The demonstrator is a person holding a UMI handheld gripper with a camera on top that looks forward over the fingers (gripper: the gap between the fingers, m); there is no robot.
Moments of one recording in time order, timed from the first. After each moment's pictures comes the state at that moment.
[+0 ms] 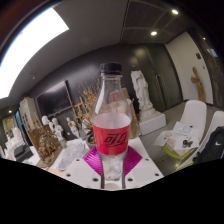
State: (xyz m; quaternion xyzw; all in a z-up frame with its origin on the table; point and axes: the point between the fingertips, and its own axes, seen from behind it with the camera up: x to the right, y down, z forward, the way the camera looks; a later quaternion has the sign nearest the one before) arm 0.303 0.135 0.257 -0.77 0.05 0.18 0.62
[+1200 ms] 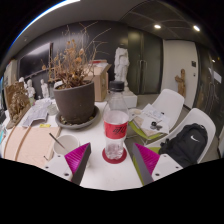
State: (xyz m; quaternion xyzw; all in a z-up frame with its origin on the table) arm 0.373 0.081 0.086 -0.86 0.04 -0.01 0.50
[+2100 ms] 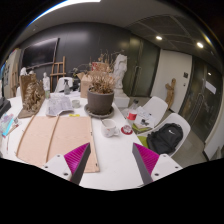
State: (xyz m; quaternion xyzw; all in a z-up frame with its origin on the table) arm 0.191 -0.185 0.224 -0.86 0.03 -0.10 0.49
